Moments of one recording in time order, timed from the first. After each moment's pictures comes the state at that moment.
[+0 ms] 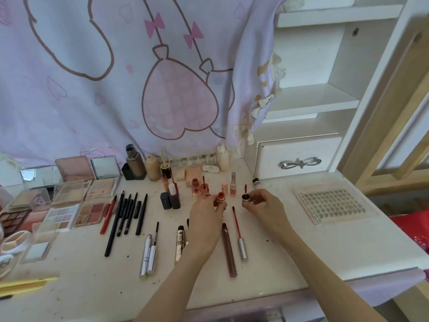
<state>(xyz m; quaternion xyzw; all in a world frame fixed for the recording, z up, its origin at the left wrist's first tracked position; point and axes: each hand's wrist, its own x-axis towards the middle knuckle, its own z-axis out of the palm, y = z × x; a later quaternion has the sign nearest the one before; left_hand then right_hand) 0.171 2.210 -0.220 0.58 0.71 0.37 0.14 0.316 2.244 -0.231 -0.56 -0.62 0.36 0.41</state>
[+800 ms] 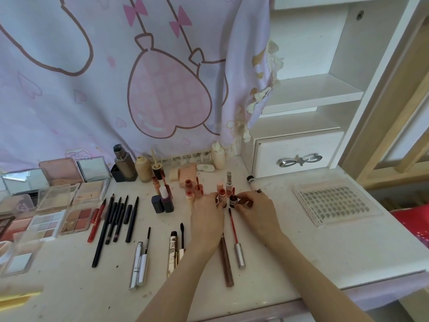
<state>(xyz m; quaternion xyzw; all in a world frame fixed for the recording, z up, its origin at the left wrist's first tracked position) 0.182 2.233 -0.228 0.58 0.72 0.35 0.15 0.303 2.265 -0.248 -0.59 -0.70 0.23 0.33</state>
